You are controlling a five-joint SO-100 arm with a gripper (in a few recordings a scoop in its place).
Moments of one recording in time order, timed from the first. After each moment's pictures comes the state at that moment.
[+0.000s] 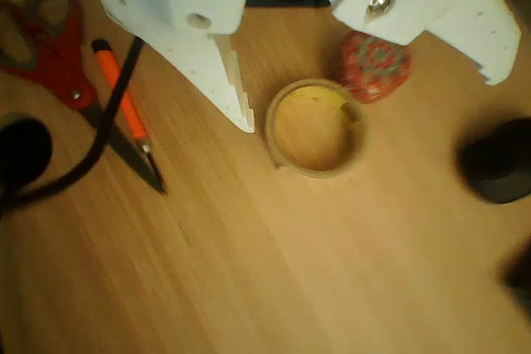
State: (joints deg) arm -0.9 124.9 121.9 75.4 -62.7
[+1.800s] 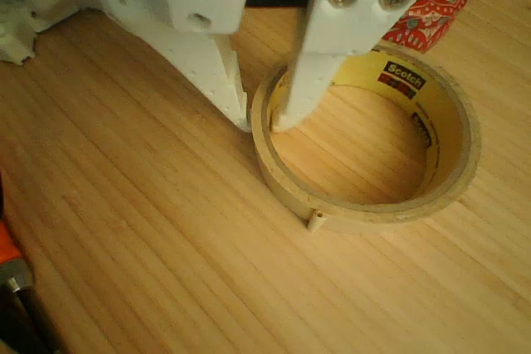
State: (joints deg) arm -17.2 103.9 141.6 52.0 -31.3
